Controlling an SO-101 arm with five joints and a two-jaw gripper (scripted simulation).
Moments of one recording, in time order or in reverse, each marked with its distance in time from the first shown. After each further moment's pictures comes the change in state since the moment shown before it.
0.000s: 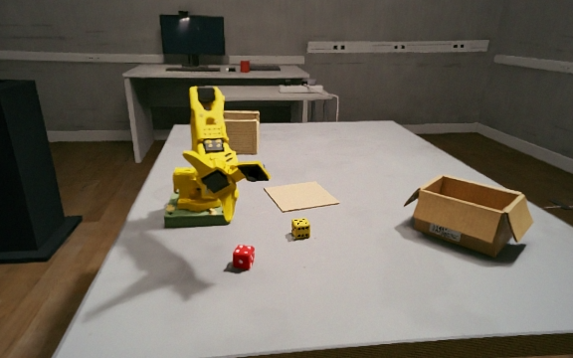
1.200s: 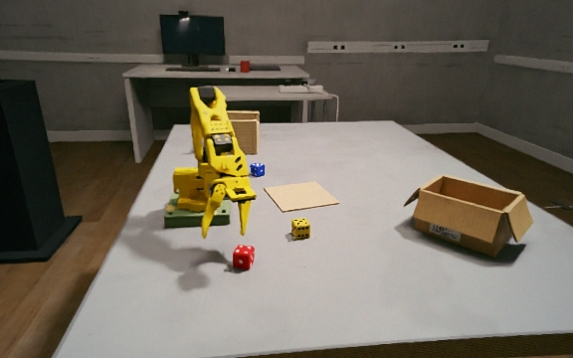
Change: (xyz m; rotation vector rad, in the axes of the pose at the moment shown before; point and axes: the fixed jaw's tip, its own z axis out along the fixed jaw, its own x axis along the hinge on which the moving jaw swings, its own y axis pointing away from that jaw) arm 0.019 0.086 -0.039 -0.407 0.520 0.865
